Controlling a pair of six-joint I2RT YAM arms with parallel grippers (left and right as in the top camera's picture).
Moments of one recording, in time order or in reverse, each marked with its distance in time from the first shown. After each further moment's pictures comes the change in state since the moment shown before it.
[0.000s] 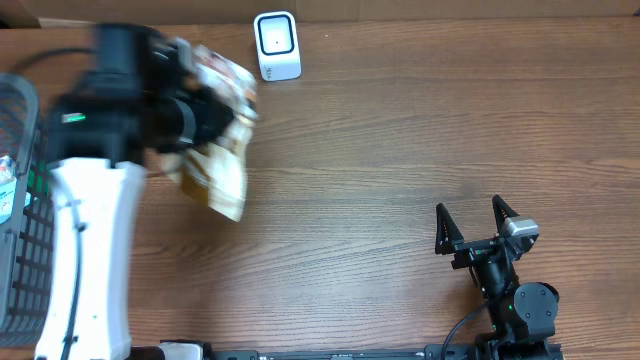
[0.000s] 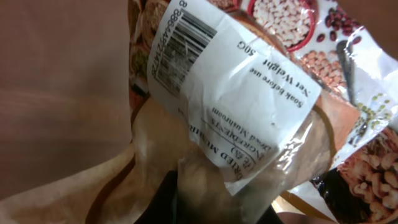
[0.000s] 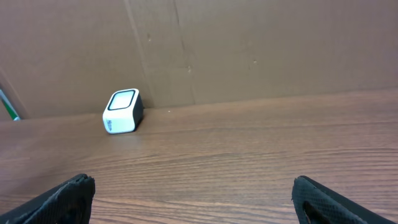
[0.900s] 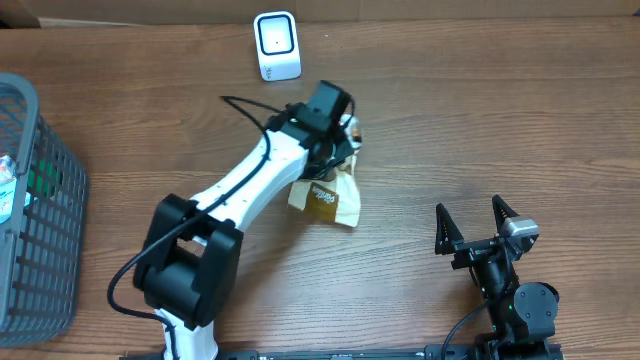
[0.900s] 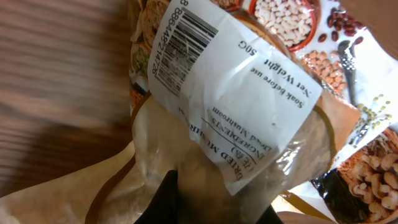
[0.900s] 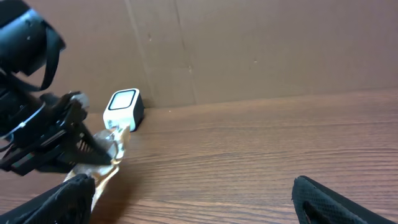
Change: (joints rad) left arm -0.440 0.438 -0.267 0.607 -0.214 -0.592; right arm 0.000 0.000 0.000 0.000 0.000 0.000
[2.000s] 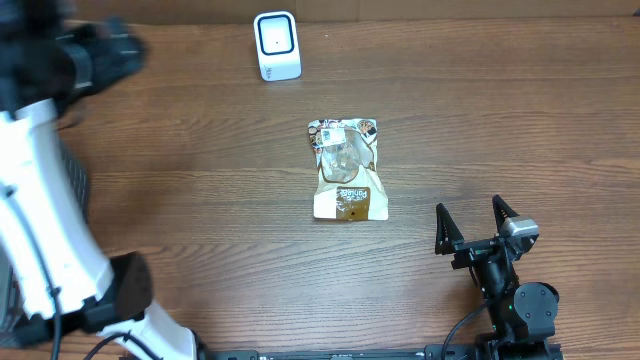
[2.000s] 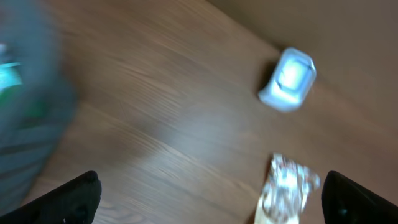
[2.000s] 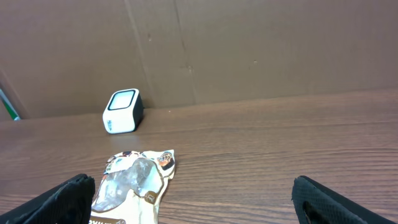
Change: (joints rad) left arm 0.760 -0.076 1.145 -1.034 0.055 0.612; right arm 0.000 0.000 0.000 0.000 0.000 0.000
